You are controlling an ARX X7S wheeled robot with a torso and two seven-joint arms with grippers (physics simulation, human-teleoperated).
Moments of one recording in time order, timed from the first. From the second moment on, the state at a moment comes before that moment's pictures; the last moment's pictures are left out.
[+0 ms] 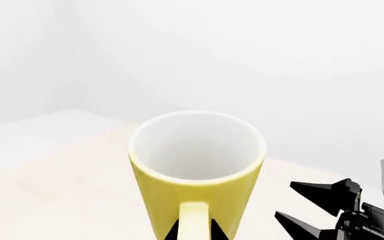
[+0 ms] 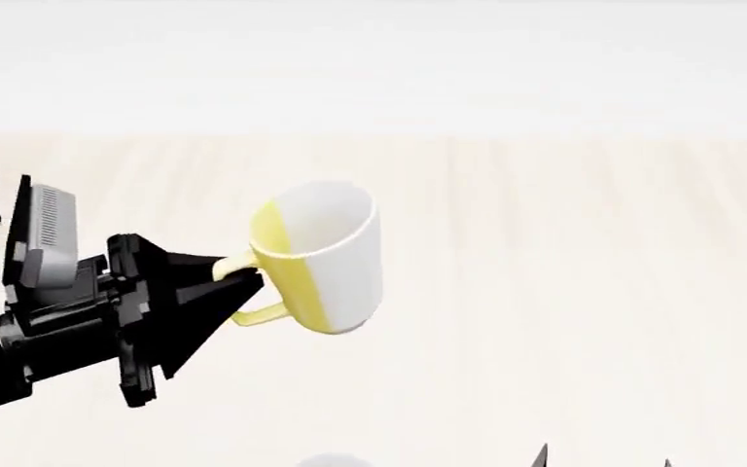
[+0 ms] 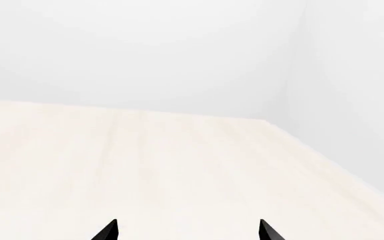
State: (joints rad) left arm -0.90 -0.34 0.38 -0.54 -0.62 -0.33 1.01; right arm -0.06 0.22 -0.10 -0.19 0.07 0.12 0.34
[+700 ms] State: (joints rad) left arm -0.91 -0.27 0.44 -0.75 -0.51 -0.16 1.03; right arm -0.06 0.23 -0.12 -0.20 0.08 0.12 0.36
